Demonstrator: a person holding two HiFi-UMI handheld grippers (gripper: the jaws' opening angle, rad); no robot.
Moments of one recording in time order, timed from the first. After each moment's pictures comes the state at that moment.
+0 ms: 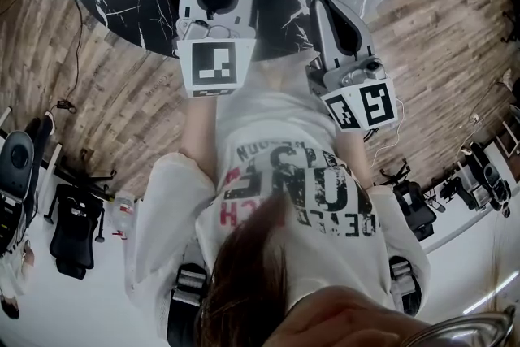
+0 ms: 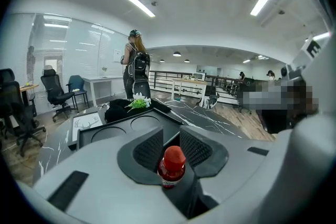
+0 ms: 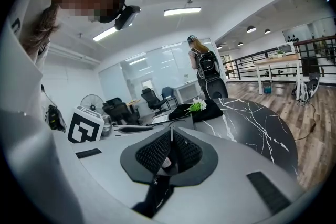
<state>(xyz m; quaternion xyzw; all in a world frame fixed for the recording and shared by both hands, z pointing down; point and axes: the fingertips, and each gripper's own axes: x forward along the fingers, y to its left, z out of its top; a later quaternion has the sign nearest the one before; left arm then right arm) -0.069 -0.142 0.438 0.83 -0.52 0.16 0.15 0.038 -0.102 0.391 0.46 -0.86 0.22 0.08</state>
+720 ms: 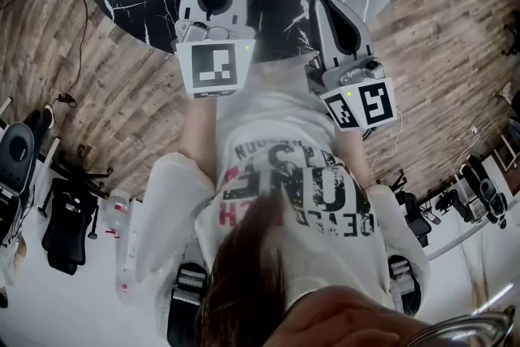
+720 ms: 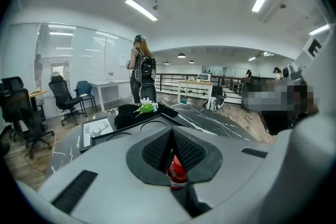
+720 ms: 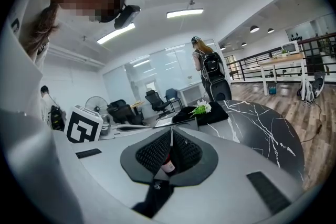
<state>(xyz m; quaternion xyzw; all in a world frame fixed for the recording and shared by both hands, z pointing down) -0.085 -0.144 0.422 0.81 -0.55 0.16 0.13 0.030 -0.107 0.384 0.44 -0.87 0.21 0.06</state>
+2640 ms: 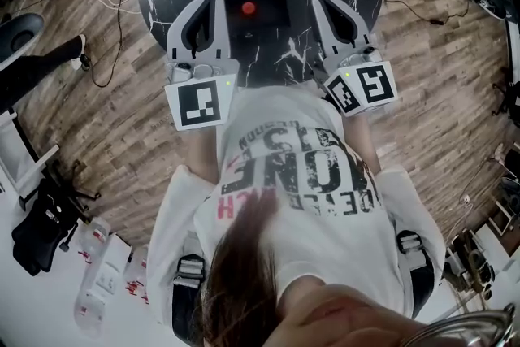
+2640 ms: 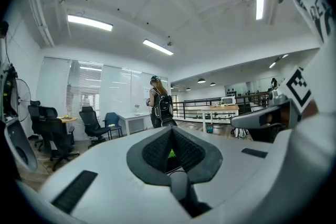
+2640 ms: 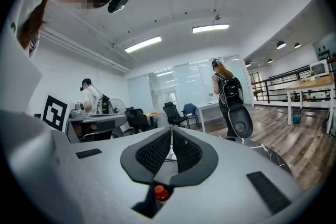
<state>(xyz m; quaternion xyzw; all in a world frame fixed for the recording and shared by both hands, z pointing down) -0.121 -0.099 0.236 0.73 -0.68 0.06 0.02 0.027 -0.142 0.252 0.35 -0.93 0.10 0.02</state>
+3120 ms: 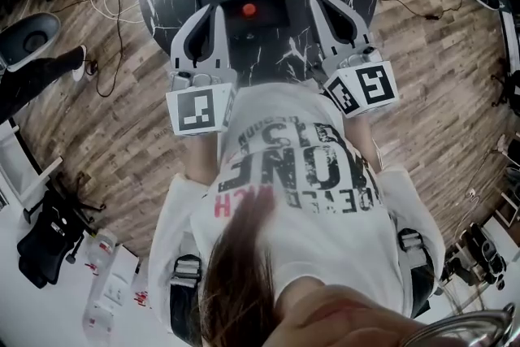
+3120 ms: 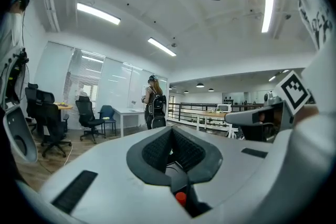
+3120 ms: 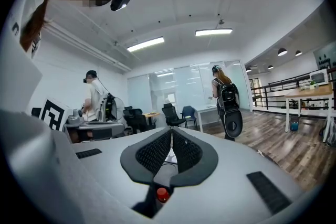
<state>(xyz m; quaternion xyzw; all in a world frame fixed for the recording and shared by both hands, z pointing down) -0.124 -0.077 0.240 0.75 -0.66 0.01 0.05 0.021 -0.126 0.232 0.36 -0.93 0.07 0.02</state>
